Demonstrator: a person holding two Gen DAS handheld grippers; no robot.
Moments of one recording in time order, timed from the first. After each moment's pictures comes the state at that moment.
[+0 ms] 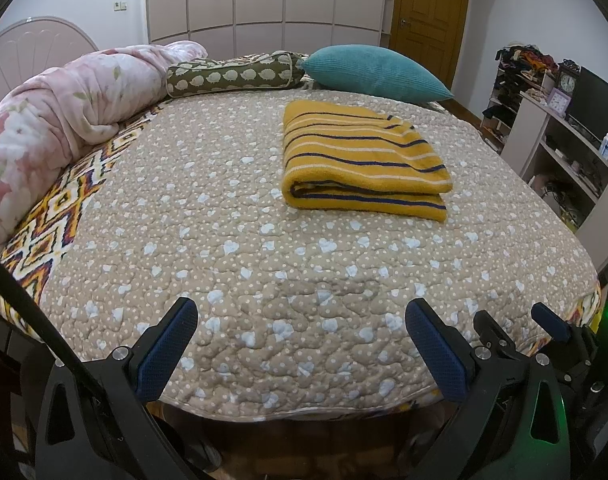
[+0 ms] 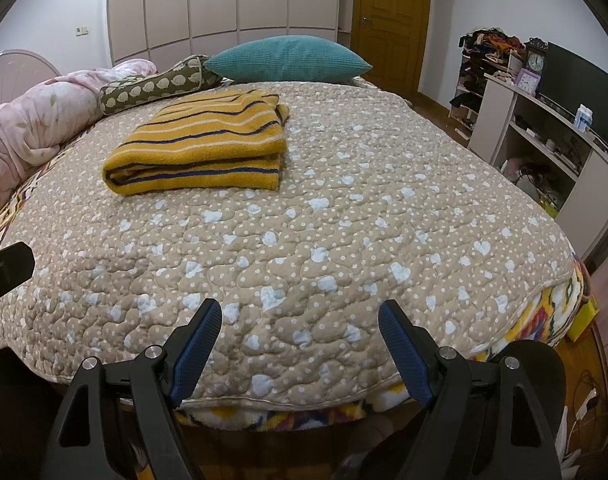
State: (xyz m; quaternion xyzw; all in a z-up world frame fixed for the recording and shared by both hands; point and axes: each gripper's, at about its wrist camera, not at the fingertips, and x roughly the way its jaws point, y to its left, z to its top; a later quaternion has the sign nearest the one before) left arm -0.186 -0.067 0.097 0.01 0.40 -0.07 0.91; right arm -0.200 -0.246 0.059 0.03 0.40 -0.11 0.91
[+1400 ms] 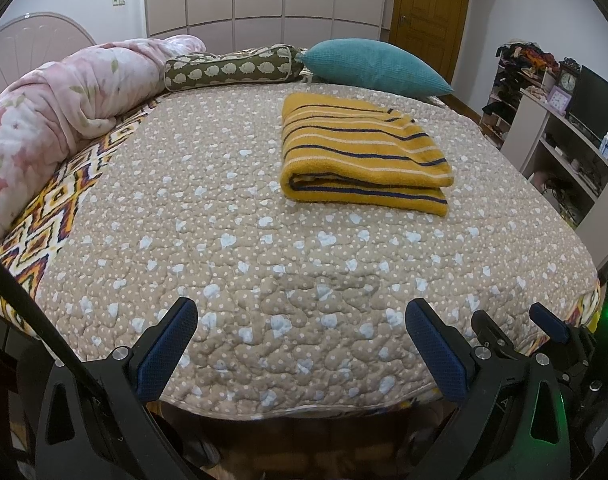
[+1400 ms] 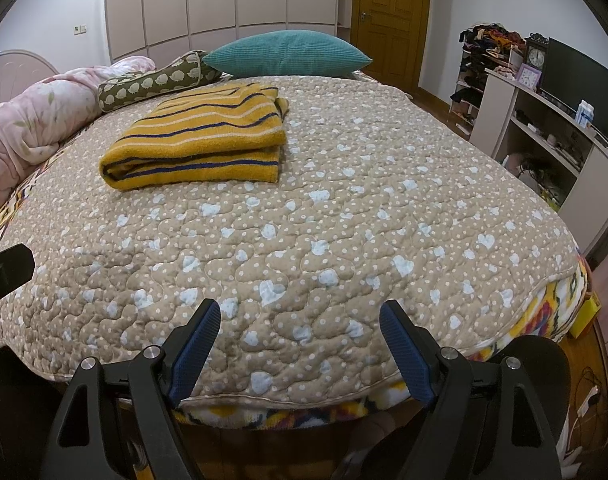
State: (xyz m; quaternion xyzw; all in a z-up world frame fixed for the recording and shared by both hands) left arm -0.184 -0.067 0.090 0.01 0.41 -0.08 0.91; right arm -0.200 -0.245 0.053 0.04 0.41 -0.11 0.90
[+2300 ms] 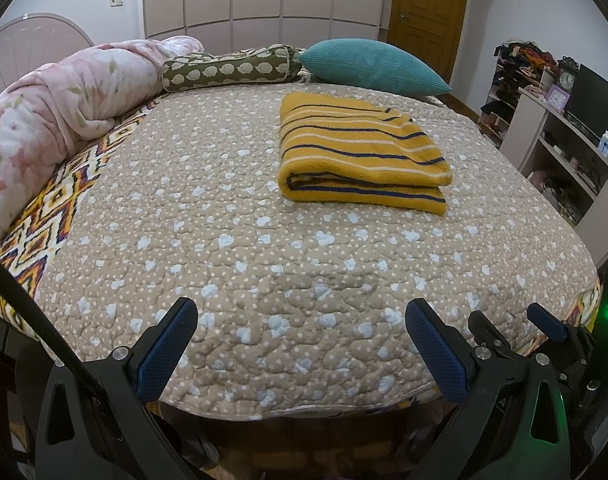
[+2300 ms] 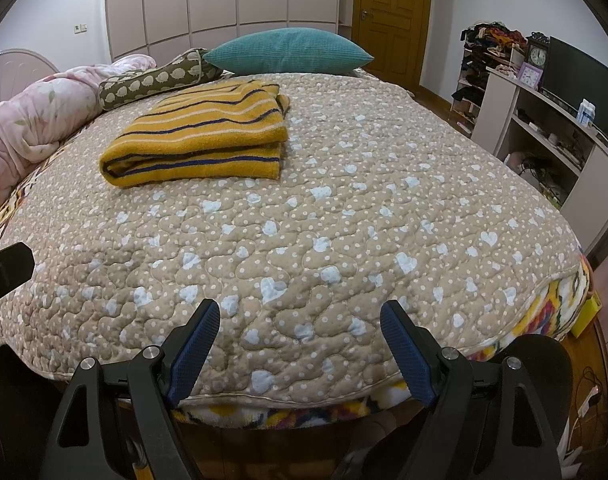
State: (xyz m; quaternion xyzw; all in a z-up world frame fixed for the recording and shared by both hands) left arm -0.185 -0.067 0.088 0.01 0.41 -0.08 0.91; right arm -0.198 -0.245 0.050 0.04 0.41 -0.11 0.90
